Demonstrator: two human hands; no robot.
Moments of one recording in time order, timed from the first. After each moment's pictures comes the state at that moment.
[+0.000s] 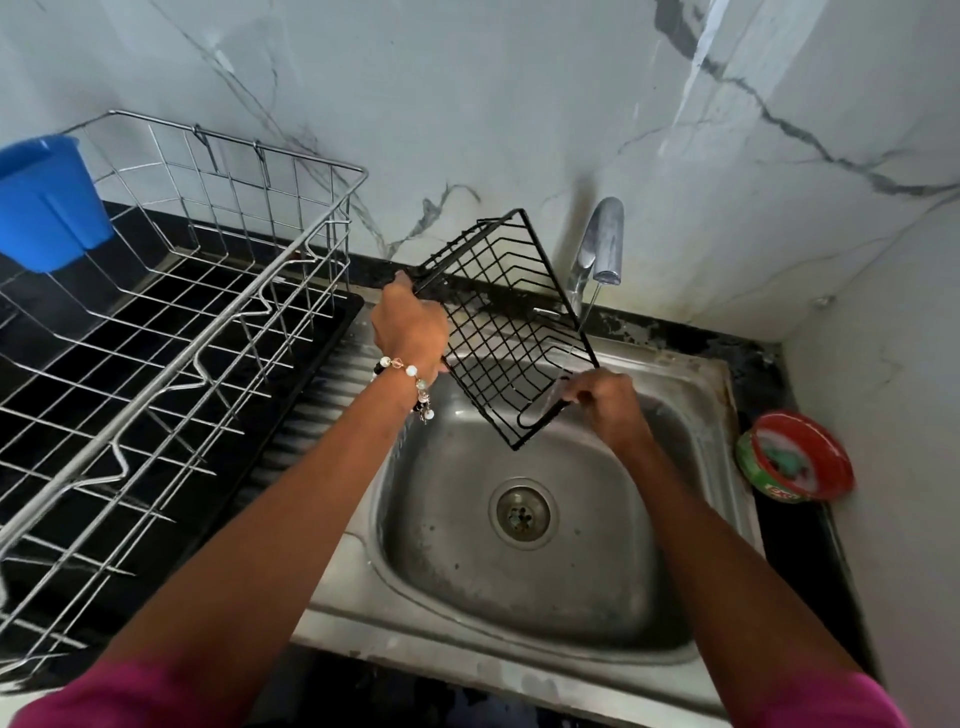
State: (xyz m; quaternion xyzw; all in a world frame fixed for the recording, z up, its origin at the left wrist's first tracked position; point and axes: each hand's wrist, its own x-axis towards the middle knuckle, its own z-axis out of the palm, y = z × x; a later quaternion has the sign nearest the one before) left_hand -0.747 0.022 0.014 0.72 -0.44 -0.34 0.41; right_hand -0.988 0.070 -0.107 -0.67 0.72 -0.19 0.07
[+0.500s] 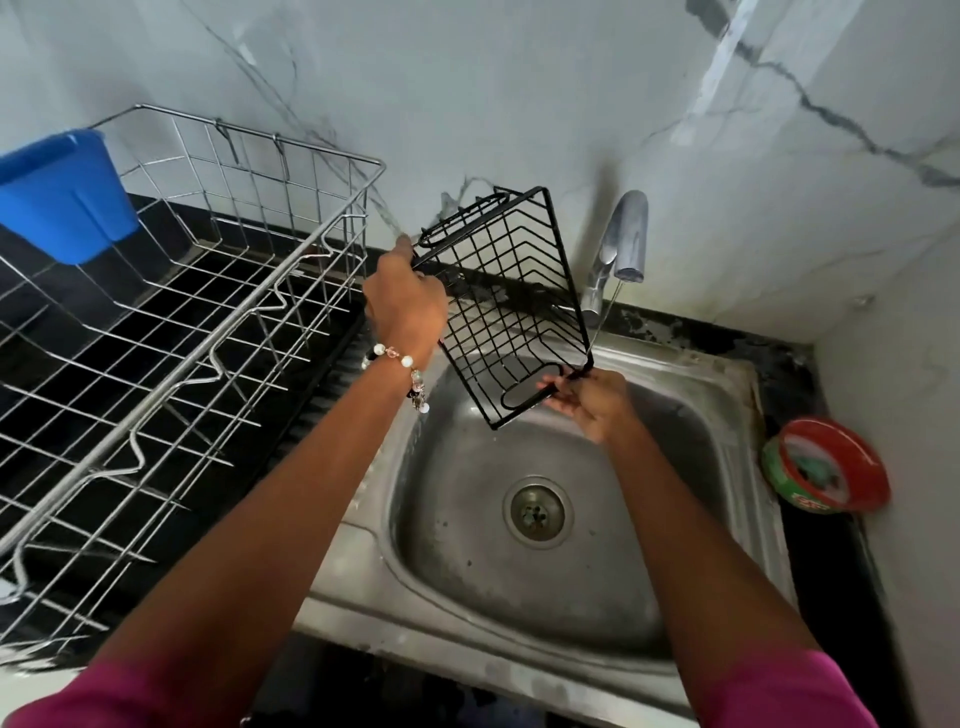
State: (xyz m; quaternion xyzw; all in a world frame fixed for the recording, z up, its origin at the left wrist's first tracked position) left_hand -0.735 0.016 0.028 0.71 -0.47 -0.30 0.43; right_hand -0.943 0.048 -0.103 -0.15 0.60 -0.51 0.59
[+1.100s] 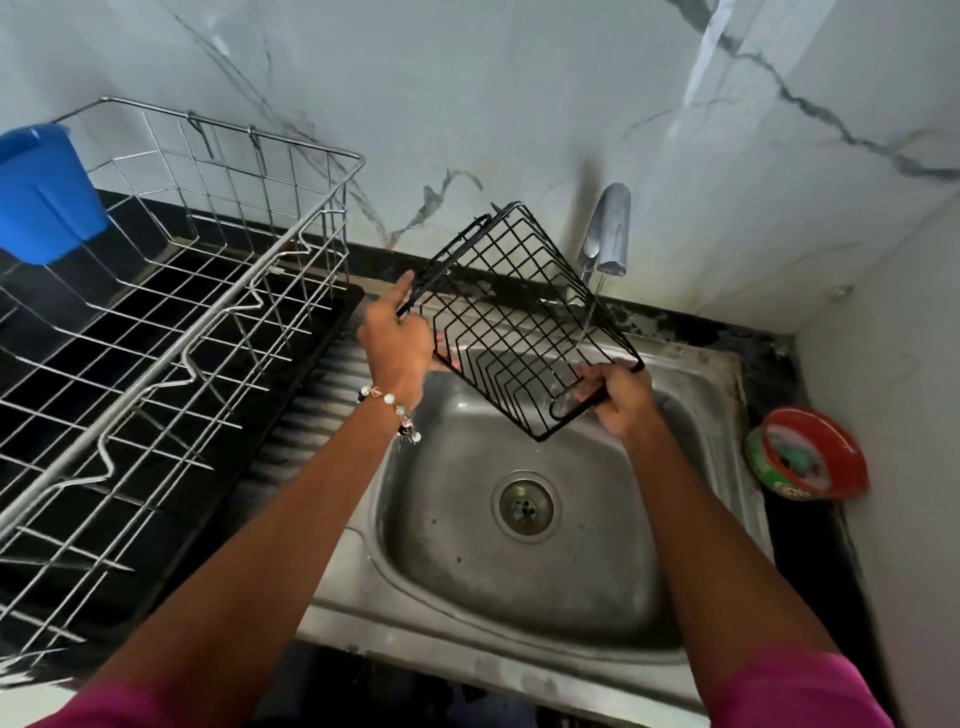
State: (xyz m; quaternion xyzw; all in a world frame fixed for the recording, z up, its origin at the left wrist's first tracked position) left_hand -0.739 0.032 -0.018 0.63 -0.38 -0.45 0.52; right_hand -0.975 0.054 -0.091 -0.08 0.60 -0.59 0.54
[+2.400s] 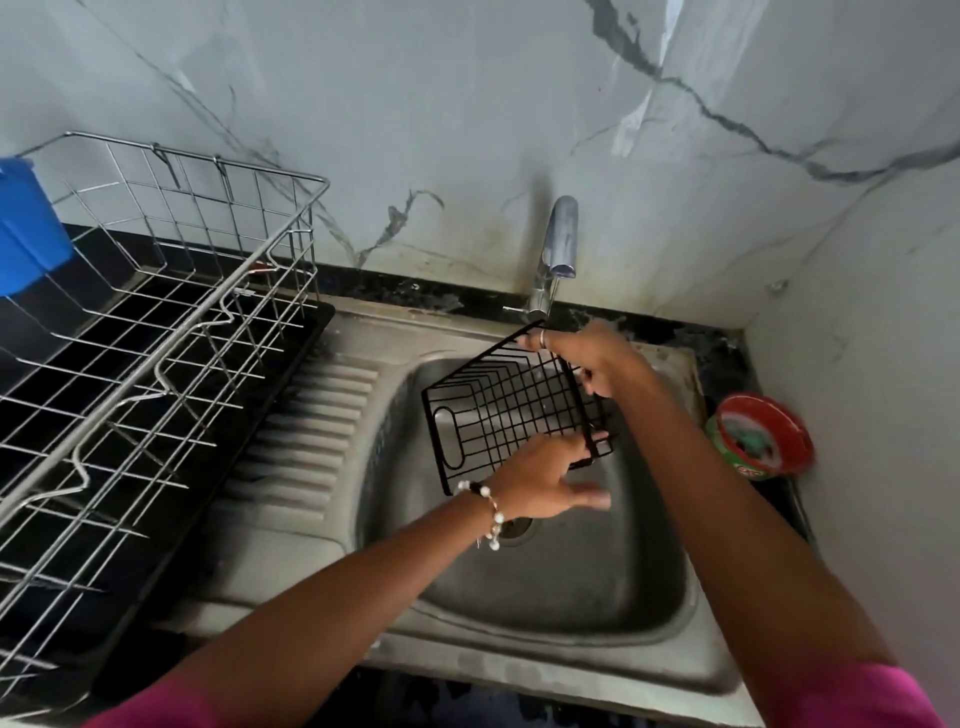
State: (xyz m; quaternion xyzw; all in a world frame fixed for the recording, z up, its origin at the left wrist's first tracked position) left_hand -0.832 0.146 -0.044 0.36 -0.81 -0.46 0.08; right_hand -0.953 0.077 0.019 -0.35 0.78 -0.30 0.42
